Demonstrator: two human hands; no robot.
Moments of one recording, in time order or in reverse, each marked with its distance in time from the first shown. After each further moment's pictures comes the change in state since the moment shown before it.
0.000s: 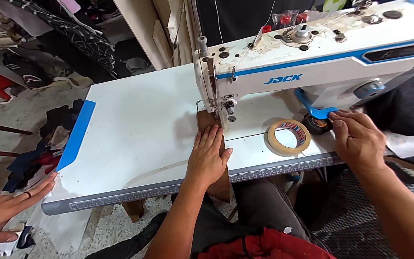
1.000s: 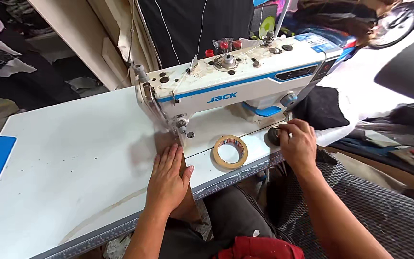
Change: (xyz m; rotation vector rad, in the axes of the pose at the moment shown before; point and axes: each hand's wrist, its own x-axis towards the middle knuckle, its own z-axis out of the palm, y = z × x) left_hand -0.001 -0.005 0.010 -0.028 0.104 0.037; right_hand -0.003 -0.026 -0.021 -0.170 -0.054 0.456
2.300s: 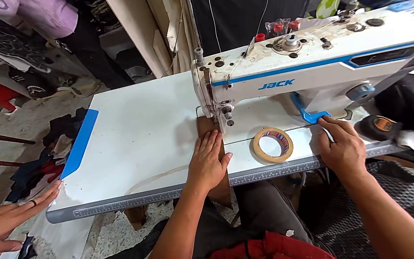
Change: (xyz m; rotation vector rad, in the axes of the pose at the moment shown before) left_hand -0.001 0.005 -0.009 0.019 -0.102 -0.049; right_hand -0.009 0.004 0.038 0.135 -0.002 -0.270
